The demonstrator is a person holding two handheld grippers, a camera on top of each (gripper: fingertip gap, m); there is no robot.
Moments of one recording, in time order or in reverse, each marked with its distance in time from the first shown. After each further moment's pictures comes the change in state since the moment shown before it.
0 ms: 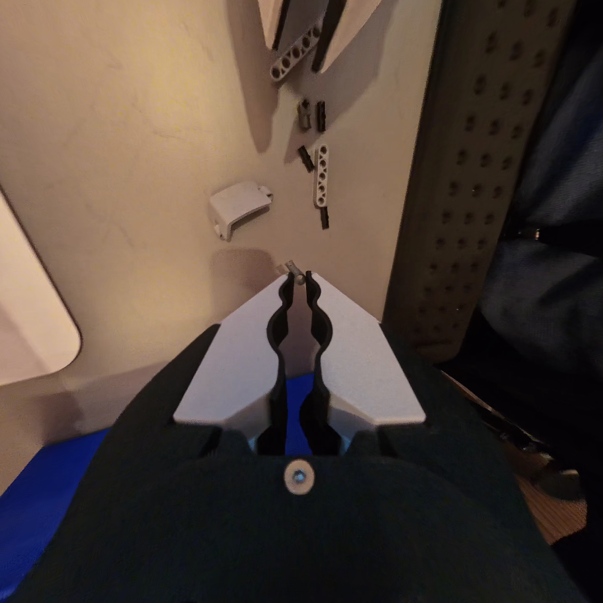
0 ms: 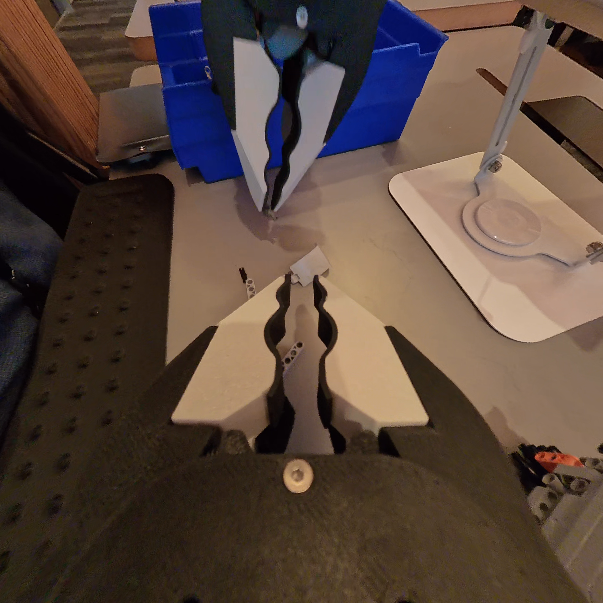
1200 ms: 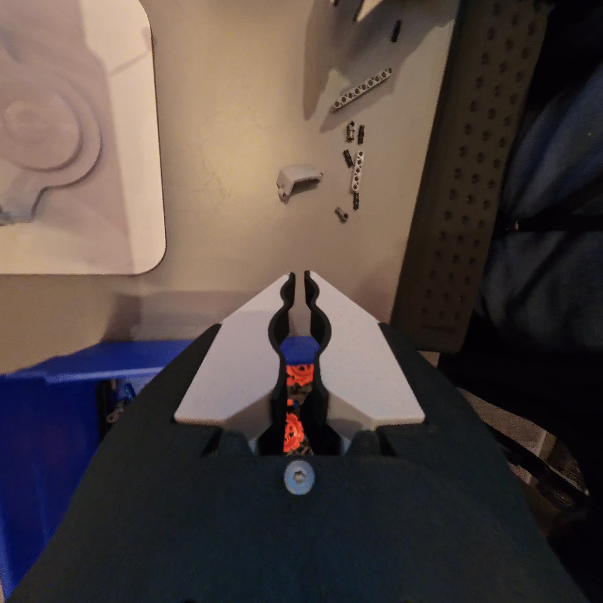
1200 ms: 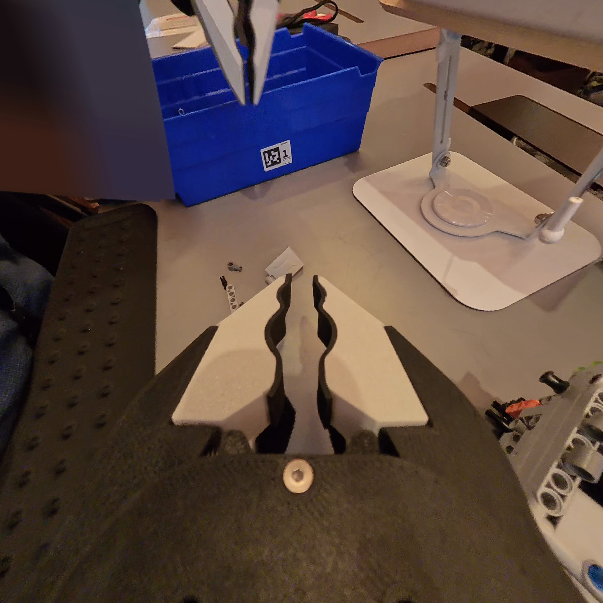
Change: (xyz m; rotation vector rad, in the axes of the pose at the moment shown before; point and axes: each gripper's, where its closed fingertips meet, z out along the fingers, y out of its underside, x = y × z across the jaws) left arm -0.021 0.039 -0.079 0.282 -0.102 -0.093; right arm 0.023 0.001 -0.021 0.083 0.058 0.098
